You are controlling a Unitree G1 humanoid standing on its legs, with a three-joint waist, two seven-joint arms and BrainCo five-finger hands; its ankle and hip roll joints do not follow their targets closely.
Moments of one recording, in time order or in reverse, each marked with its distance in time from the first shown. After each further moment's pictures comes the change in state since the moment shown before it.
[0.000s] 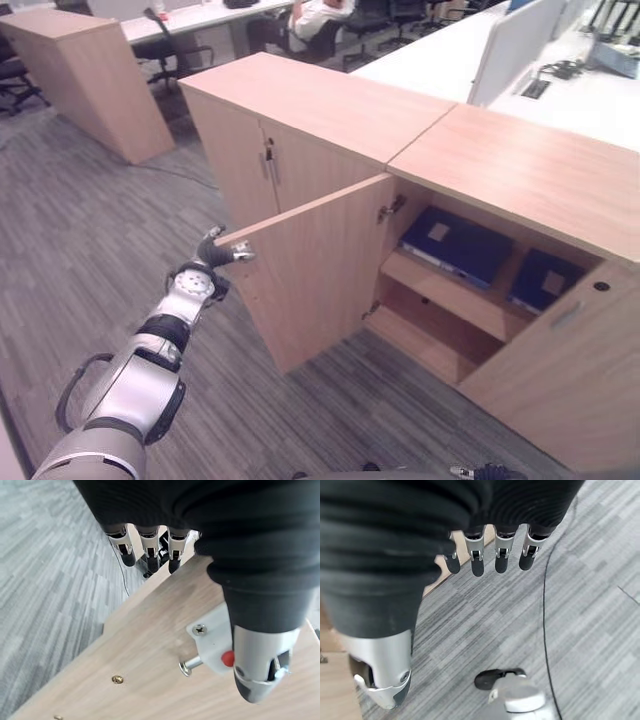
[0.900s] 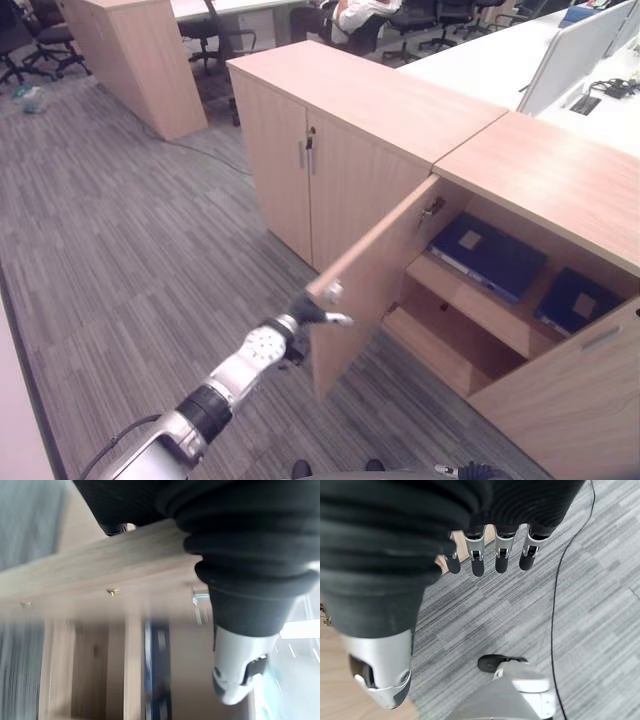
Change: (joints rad) left arm 0.442 -0.083 -0.328 -0.923 -0.228 0.033 -0.187; right arm -0.012 0.061 -0.002 -0.016 0.002 0.004 -0.014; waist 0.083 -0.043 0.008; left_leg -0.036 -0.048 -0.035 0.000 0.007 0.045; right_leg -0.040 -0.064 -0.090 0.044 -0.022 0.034
